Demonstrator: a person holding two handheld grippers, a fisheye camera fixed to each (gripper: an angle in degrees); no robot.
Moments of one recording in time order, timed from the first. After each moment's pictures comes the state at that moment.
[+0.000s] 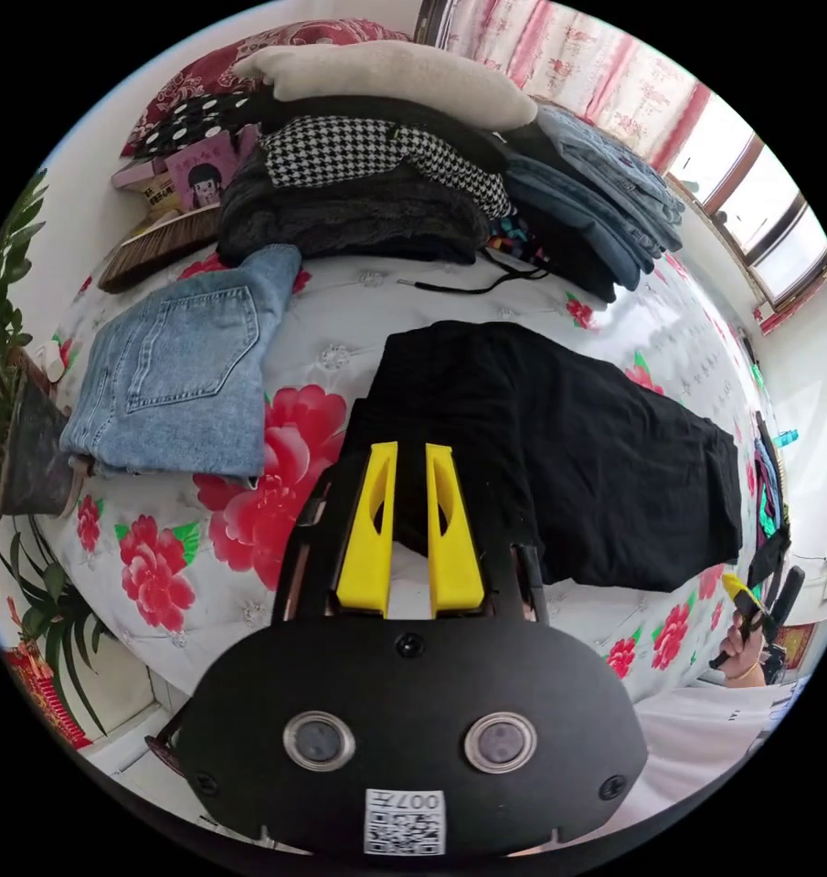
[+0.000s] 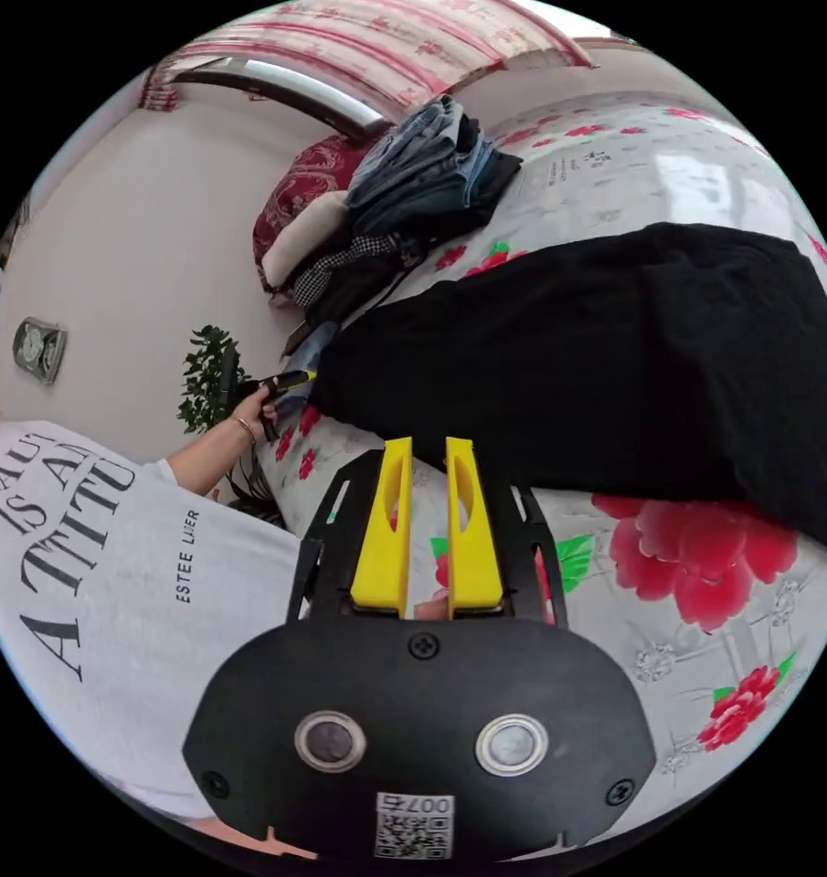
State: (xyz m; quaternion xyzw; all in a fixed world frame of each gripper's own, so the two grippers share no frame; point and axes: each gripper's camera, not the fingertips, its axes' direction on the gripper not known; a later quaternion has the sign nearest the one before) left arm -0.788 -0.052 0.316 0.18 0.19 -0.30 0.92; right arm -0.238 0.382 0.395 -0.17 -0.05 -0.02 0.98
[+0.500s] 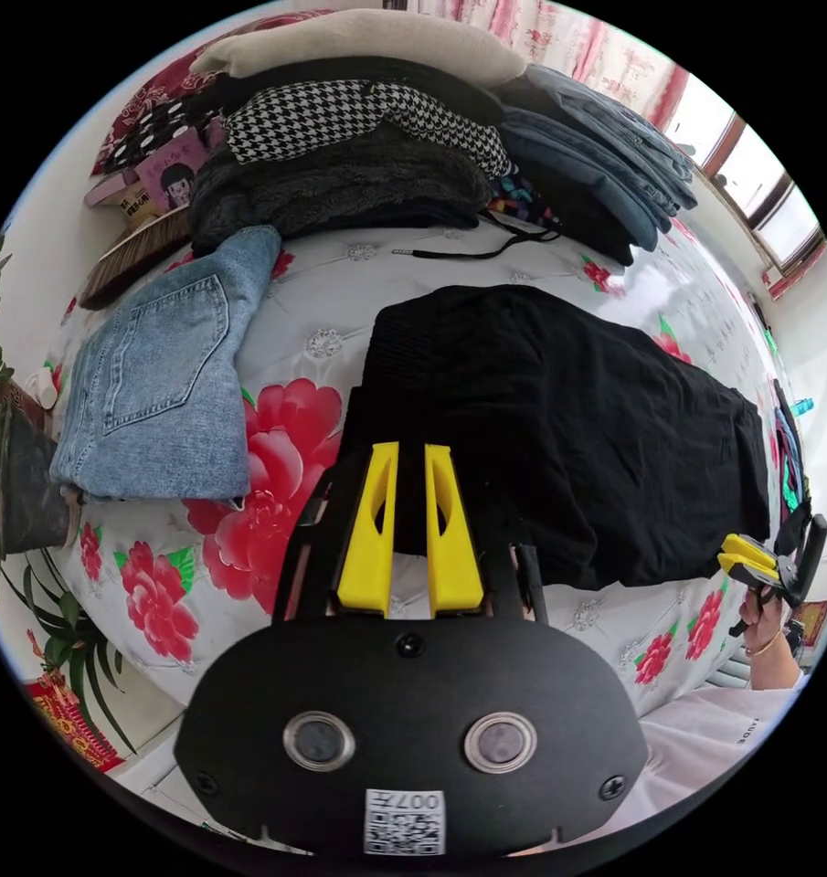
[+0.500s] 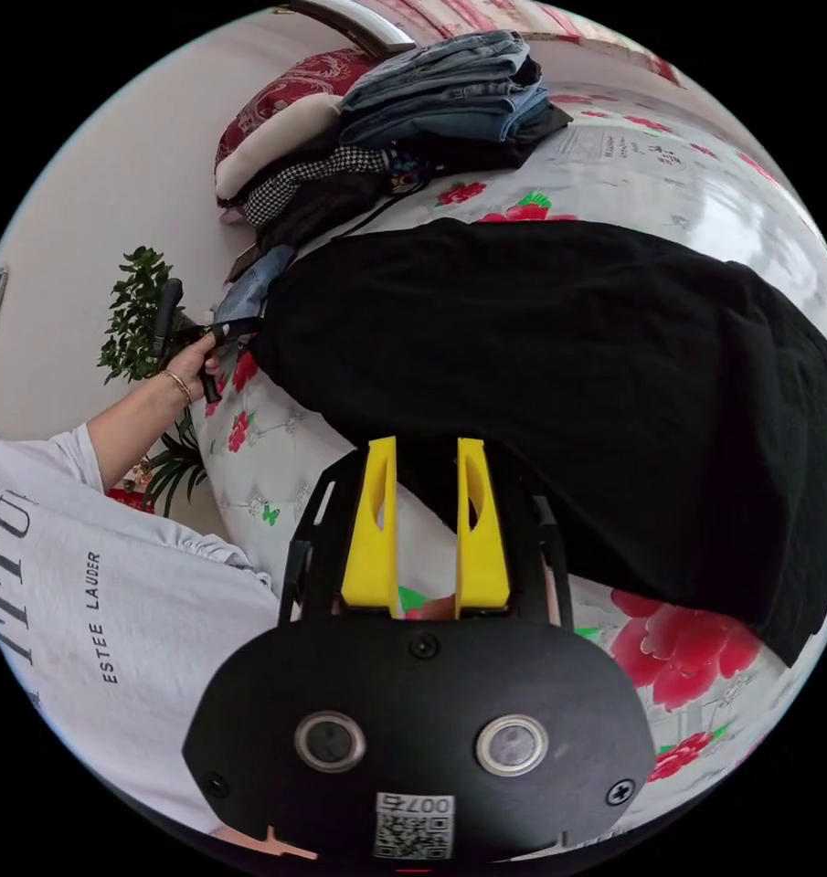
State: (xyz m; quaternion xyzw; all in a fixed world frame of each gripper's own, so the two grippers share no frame) left arm -0.766 -0.116 0.355 0.16 0.17 -0.26 0.94; right arm -0.319 0.331 0.564 -0.25 0.05 -0.07 0.97
